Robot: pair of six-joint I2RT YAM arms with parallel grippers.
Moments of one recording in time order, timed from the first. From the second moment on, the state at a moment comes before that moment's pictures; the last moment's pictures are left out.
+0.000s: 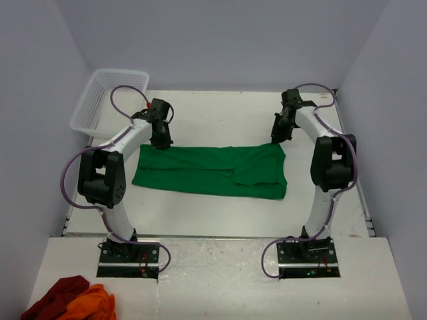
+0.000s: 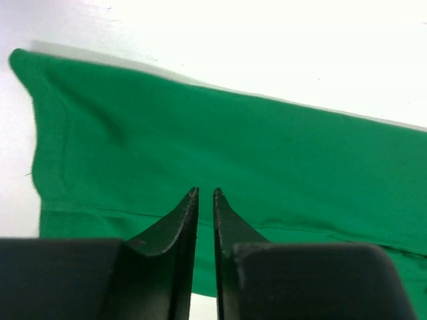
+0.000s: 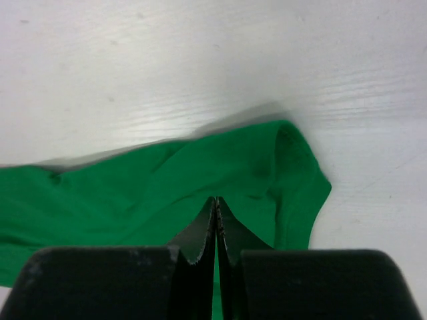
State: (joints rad) left arm -0.26 1.82 1.38 -0.71 -0.14 -0.45; right arm 0.10 2.04 1.63 -0.82 -0.10 0.40
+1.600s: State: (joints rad) left arm -0.69 2.16 1.61 -0.32 0.25 -0.46; right arm 0.26 1.43 1.34 -0.72 0.06 0.38
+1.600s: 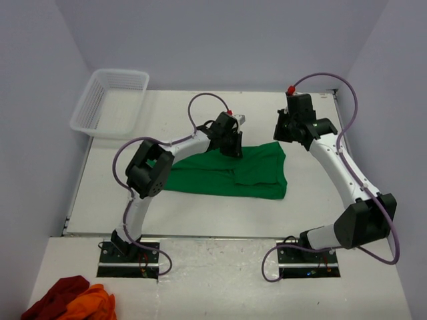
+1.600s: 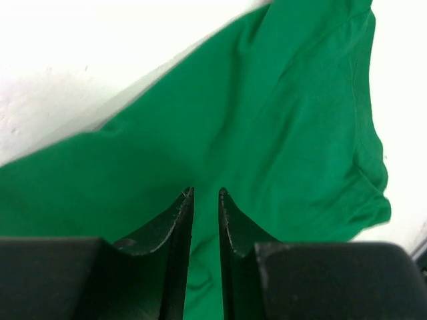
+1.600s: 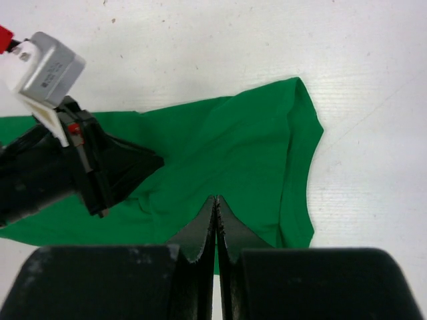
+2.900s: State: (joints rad) left arm -0.79 2.32 1.97 -0.54 0.00 -0.49; right arm 0.26 1.33 1.25 -0.67 0.07 0.41
